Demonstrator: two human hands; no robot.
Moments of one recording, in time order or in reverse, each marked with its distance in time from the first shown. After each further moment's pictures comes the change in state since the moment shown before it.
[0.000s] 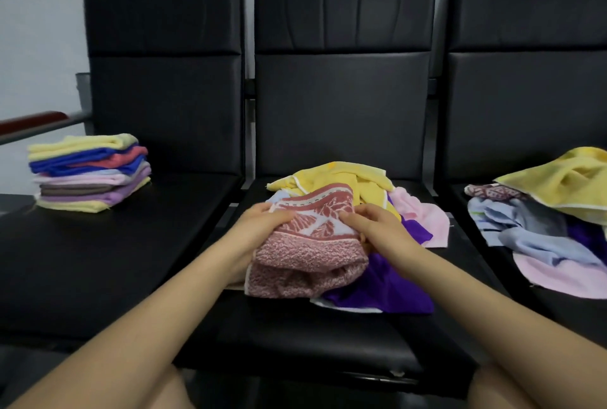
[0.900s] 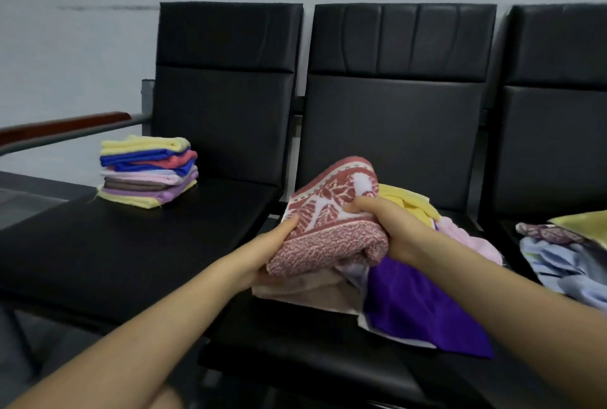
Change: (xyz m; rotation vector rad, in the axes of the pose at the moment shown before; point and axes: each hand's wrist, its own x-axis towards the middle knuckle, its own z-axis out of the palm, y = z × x) left_hand -0.006 -0.015 -0.068 -0.042 -0.084 -0.114; right_hand 0.016 -0.076 0.058 0.366 -0.276 0.184
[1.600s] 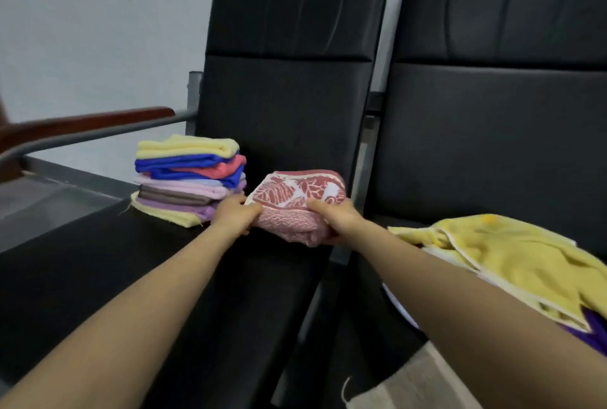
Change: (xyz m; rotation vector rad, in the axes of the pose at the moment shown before) left_hand 0.156 0.035 -0.221 0.331 0.646 0.248; right_hand 0.279 0.050 0.136 -0.284 0.154 0.000
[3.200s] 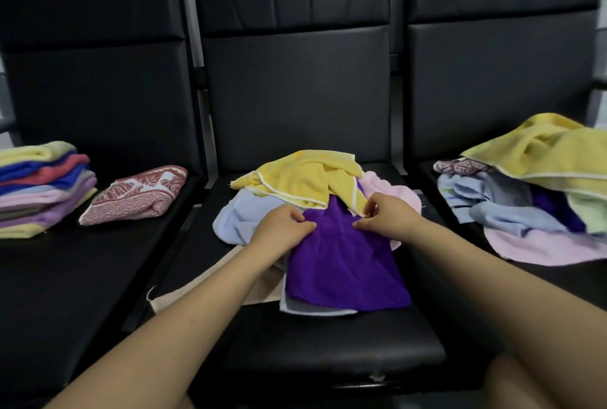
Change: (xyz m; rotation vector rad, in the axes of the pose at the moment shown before) left_hand -0.266 0.110 0.234 0.455 -0.496 0.375; right_hand -0.220 0.101 -0.330 -0.859 0.337 -0.005
